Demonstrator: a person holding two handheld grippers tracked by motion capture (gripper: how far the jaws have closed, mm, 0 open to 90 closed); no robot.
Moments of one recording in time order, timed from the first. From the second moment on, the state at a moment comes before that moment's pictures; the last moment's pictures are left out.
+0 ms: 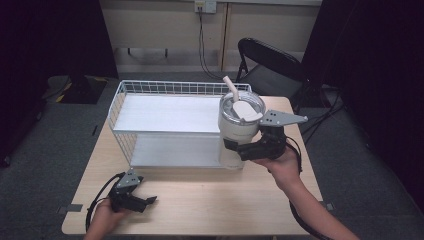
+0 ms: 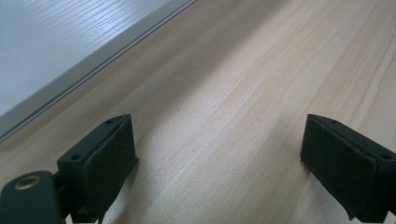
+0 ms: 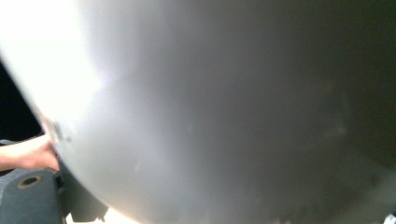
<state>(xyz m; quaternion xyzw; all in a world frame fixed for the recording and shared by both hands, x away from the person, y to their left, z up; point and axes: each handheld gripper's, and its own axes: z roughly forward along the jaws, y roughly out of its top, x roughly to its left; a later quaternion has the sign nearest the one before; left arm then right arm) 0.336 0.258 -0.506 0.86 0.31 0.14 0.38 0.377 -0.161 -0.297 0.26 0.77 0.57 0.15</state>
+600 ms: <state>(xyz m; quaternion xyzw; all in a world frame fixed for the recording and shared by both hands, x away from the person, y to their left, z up) 0.336 0.258 -0.506 0.86 0.31 0.13 0.38 0.395 -0.145 -0.267 0.27 0.76 0.57 0.15</state>
